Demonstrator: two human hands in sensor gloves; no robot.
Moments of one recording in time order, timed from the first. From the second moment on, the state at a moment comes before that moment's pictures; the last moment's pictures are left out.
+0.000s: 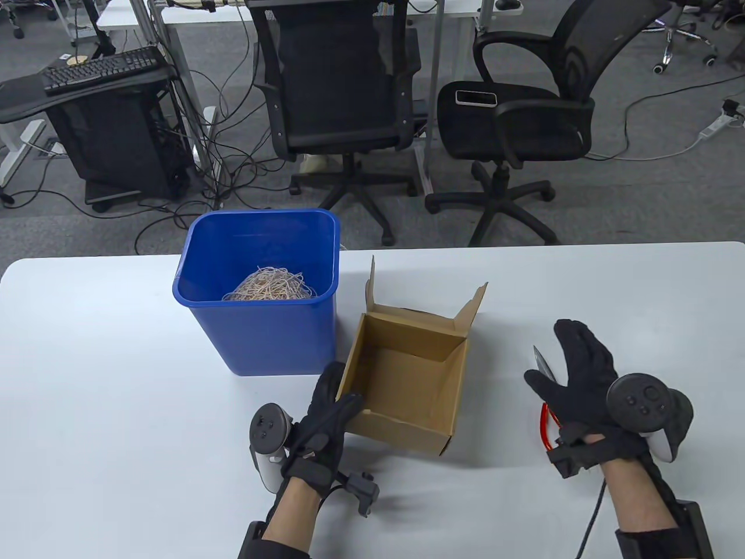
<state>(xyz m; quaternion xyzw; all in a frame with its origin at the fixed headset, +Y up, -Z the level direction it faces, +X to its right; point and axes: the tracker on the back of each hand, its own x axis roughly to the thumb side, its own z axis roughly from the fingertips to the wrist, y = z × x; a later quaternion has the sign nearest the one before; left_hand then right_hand) -0.137 -0.752 -0.326 -0.03 -0.11 0.73 0.68 0.265 -0.653 -0.310 0.11 -0.19 0.89 0.39</state>
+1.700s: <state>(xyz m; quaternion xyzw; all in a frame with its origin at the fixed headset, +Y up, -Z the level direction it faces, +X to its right) -0.256 -0.548 -0.380 0.22 -0.06 0.65 0.73 0.263 -0.696 -0.301 0.13 -0.15 0.90 0.39</state>
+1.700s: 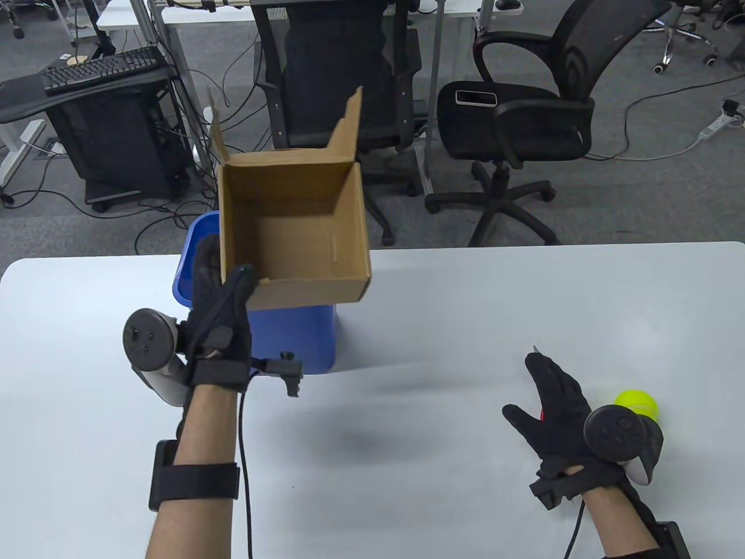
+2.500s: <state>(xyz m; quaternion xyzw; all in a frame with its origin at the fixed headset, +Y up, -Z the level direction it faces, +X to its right) -0.261 -0.571 -0.413 0.21 0.03 0.40 0.89 0.264 -0.702 -0.303 0.13 -0.13 0.90 0.40</state>
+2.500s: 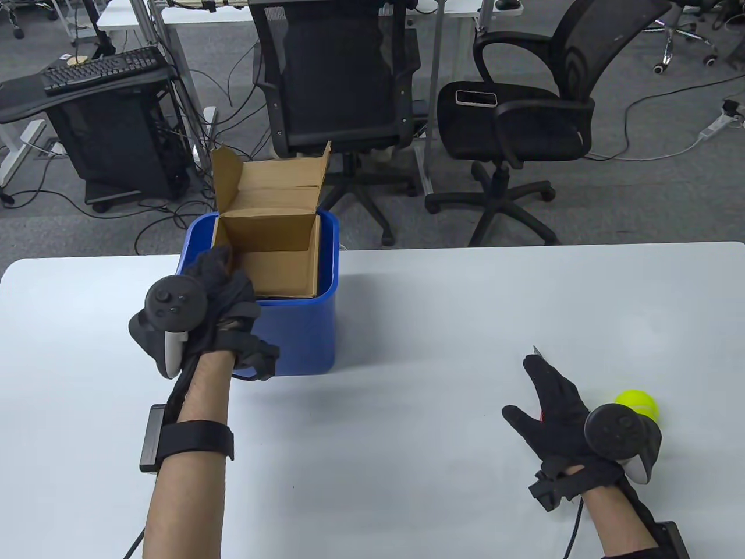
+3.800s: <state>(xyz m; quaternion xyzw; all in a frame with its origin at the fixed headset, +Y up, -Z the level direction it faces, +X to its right) -0.110 -0.720 -0.325 0.01 -0.29 0.52 0.80 0.239 -0.709 -0.299 0.19 -0.12 0.90 0.39</state>
